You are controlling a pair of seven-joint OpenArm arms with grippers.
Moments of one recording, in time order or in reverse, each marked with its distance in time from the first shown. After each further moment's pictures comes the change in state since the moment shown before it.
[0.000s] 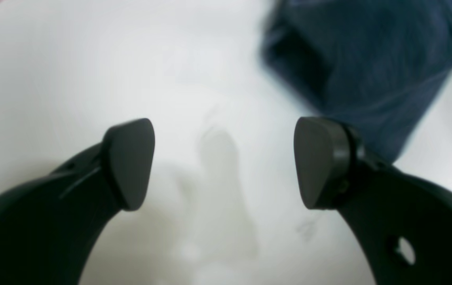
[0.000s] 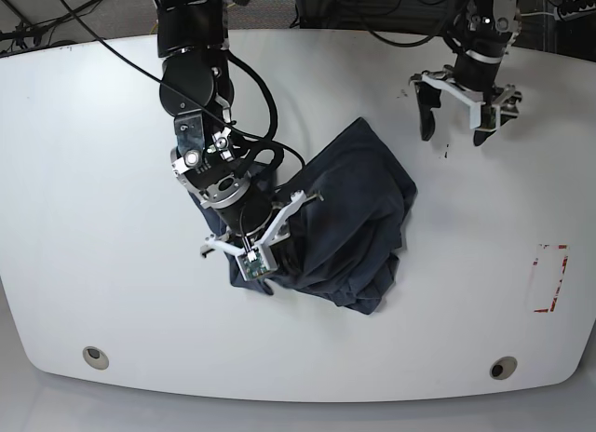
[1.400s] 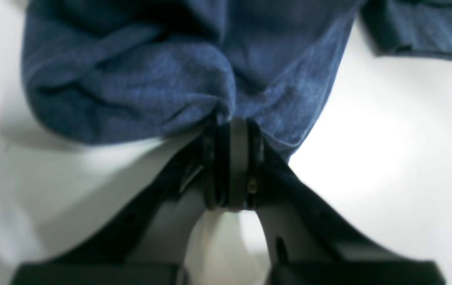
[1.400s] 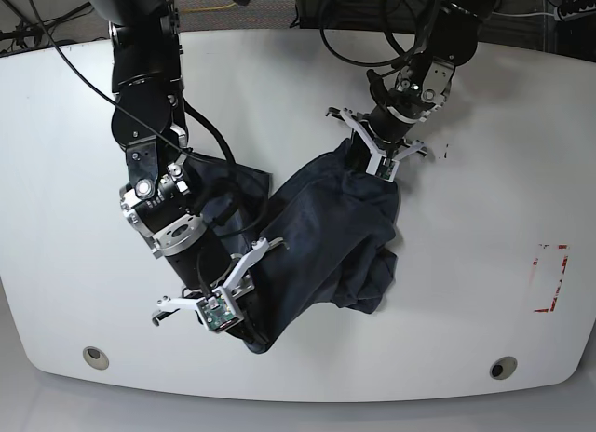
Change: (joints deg) left arm -23.1 0.7 25.1 -26.2 -1.6 -0.5 0.5; right arm 9.6 10.1 0.1 6.3 0.9 0.4 0.5
